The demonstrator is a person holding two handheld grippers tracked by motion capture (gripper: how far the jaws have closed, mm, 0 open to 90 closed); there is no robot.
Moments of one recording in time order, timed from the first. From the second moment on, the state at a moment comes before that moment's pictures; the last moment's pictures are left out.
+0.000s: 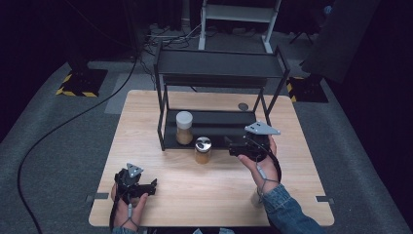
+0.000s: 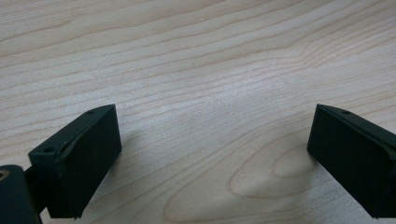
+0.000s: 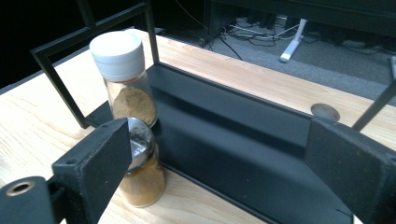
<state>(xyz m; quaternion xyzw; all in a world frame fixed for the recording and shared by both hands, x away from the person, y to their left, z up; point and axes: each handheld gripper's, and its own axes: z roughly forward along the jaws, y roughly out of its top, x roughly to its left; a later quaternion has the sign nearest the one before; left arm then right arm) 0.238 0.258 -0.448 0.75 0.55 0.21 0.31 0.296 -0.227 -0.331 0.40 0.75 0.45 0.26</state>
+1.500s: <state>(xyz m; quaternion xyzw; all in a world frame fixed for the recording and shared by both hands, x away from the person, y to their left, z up) 0.238 0.258 -0.448 0.75 0.55 0.21 0.31 0.316 -0.158 -0.366 0.38 0.77 0.45 0.24</state>
